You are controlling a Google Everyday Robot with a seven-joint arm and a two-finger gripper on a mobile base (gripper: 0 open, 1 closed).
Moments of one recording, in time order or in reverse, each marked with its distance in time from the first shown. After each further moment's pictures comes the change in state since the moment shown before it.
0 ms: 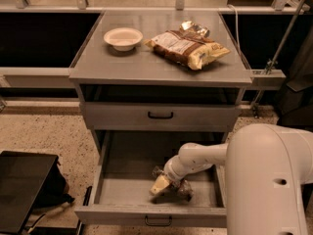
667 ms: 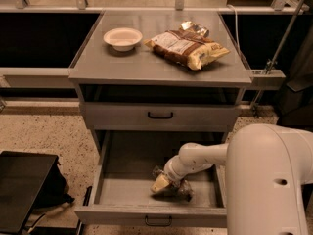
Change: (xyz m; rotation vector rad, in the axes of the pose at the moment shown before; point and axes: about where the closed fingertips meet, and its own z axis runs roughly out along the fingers) arm 0.000 0.000 0.000 0.000 0.000 0.000
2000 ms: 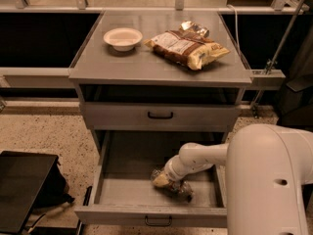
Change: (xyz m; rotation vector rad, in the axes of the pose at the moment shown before) arm 0.000 0.000 0.000 0.000 0.000 0.000
